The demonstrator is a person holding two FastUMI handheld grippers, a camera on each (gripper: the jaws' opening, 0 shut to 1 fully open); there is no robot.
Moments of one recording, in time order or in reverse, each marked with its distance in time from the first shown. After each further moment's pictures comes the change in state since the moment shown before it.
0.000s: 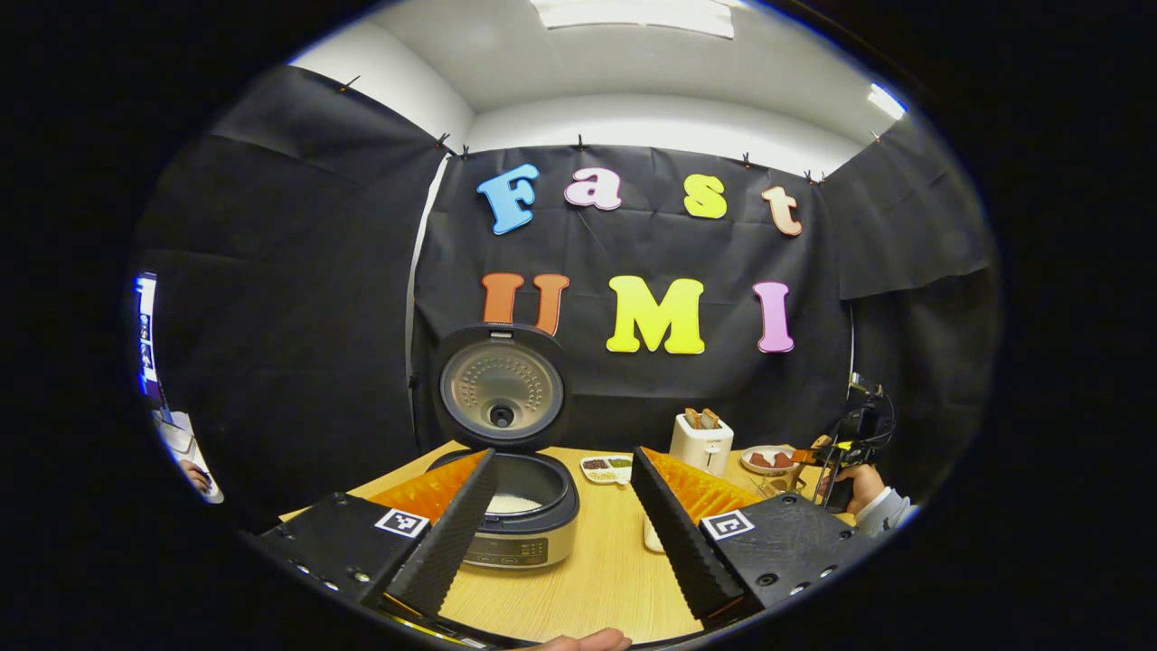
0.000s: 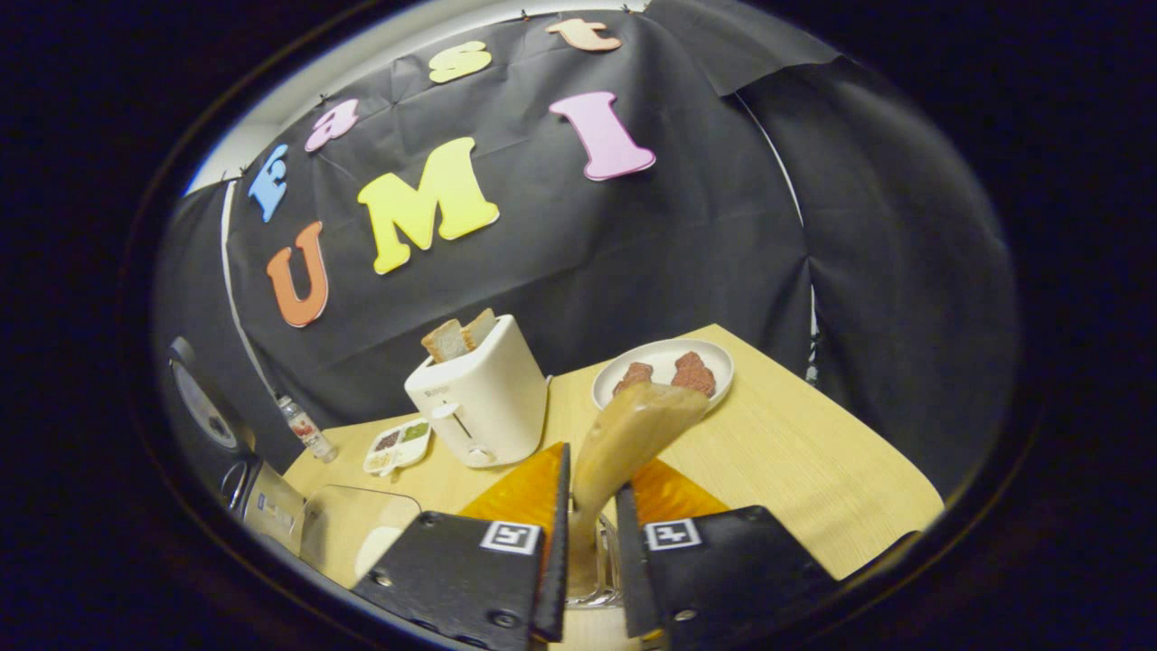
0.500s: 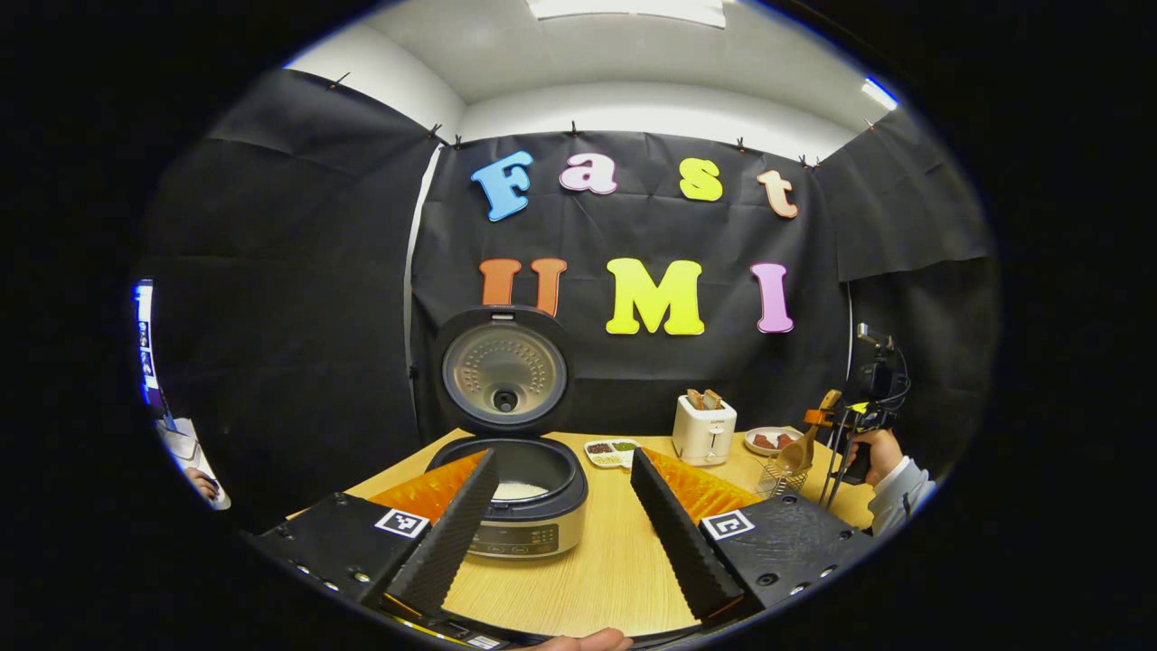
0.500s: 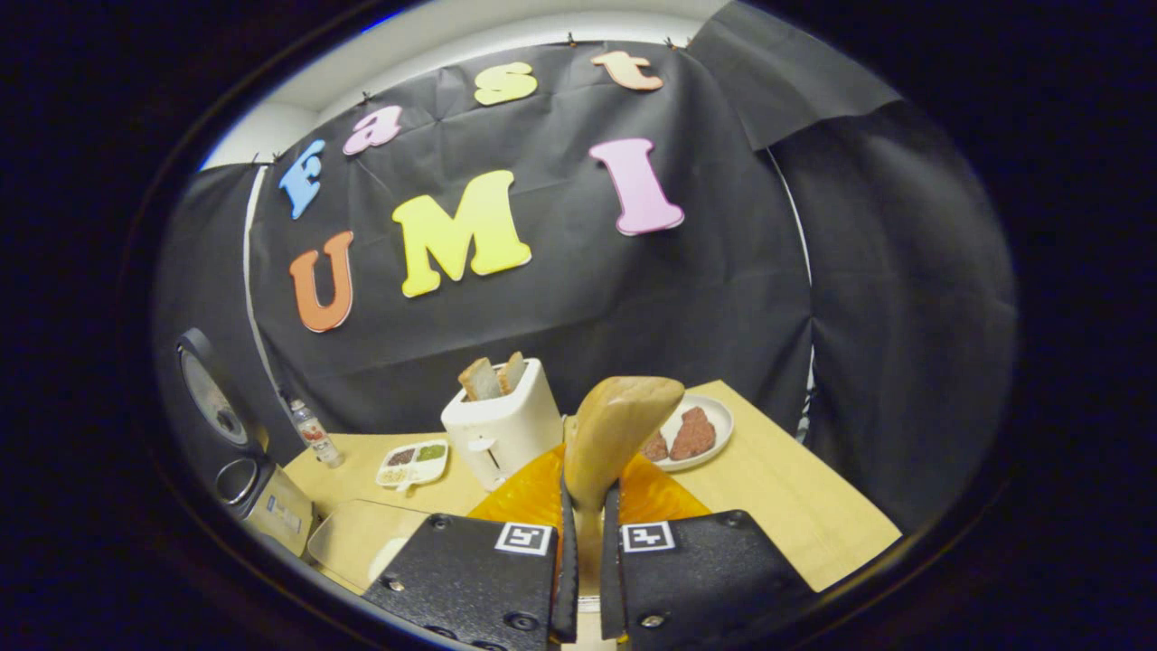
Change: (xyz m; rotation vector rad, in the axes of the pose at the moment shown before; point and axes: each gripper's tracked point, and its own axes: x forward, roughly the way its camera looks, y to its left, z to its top) left arm -0.004 0.009 -0.014 0.009 0.054 -0.015; right arm -0.057 0.042 0.059 -0.150 -0.151 -0.002
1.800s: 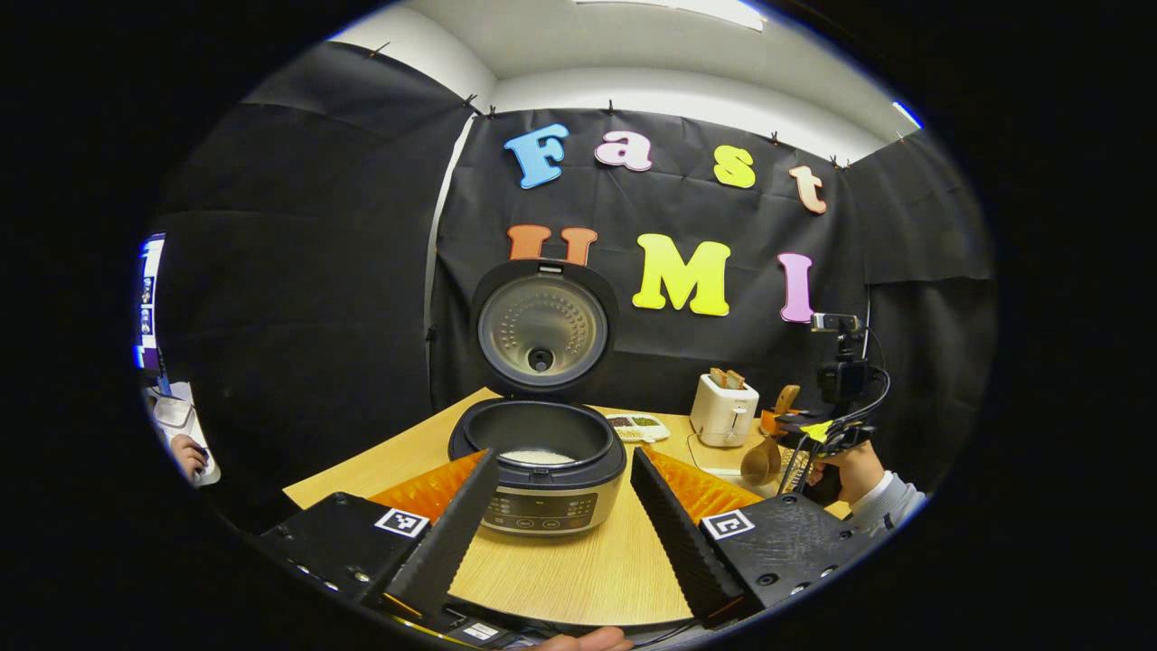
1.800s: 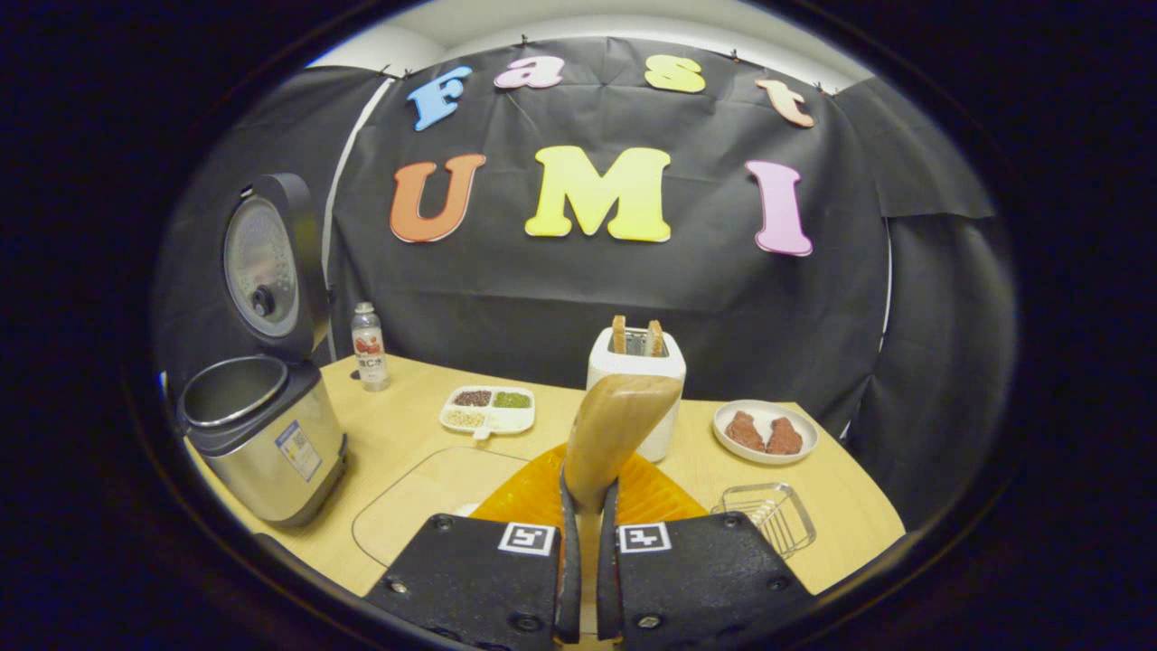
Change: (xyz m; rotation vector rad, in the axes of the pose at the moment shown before) left arm 0.001 0.043 -0.046 -0.082 0.083 0.027; right arm 0.001 0.161 -0.092 -0.288 0.075 0.111
